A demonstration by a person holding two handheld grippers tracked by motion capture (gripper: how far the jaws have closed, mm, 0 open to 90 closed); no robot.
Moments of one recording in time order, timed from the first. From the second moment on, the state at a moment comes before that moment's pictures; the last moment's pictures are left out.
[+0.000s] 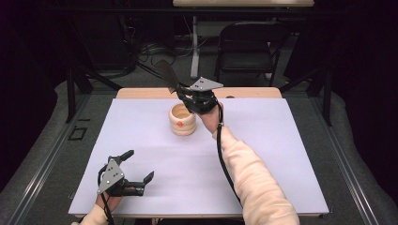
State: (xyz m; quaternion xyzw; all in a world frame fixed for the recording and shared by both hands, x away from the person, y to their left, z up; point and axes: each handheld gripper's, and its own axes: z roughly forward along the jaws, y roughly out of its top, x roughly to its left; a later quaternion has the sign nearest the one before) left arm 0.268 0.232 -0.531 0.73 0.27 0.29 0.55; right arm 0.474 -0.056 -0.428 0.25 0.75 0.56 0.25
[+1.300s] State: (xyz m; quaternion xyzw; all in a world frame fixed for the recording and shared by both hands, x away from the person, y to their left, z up) left arm 0.269 0.230 -0.531 0.73 0.26 0.28 0.56; right arm 0.491 -0.037 -0.432 0.24 0.74 0.58 0.25
